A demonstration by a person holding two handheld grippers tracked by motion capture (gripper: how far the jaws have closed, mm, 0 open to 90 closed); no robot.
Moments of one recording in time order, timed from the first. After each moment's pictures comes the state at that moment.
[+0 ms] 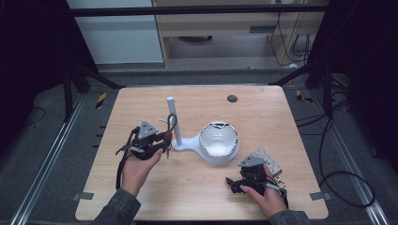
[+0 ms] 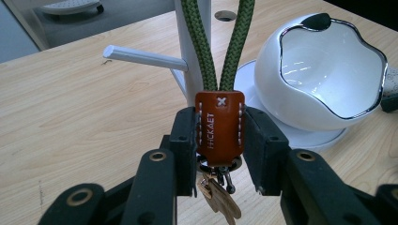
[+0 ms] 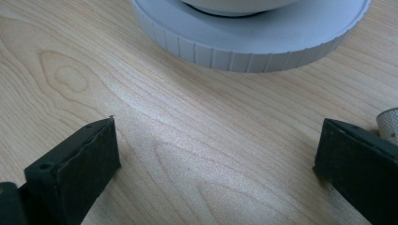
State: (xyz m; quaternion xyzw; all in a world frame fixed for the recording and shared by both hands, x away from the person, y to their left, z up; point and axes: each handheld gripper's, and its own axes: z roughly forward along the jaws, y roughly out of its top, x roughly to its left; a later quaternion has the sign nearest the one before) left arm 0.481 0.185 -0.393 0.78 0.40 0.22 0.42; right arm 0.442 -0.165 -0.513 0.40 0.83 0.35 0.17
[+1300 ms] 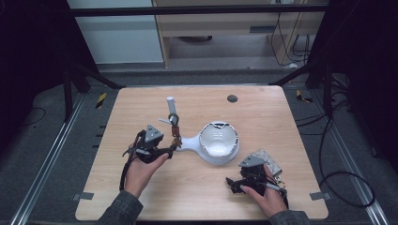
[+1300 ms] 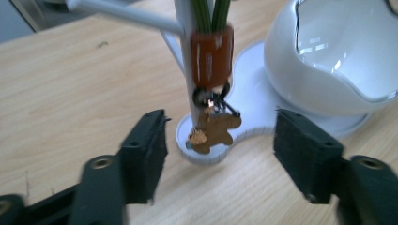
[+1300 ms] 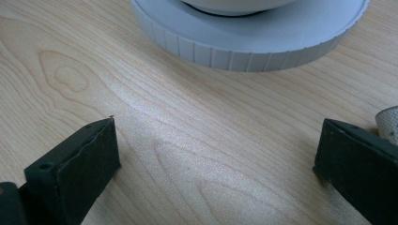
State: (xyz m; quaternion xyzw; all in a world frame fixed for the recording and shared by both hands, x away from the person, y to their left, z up) left arm 0.484 0.182 -0.422 0.80 0.40 0.22 0.39; right arm 0.442 -0.166 -0.513 0.40 0.83 0.35 0.17
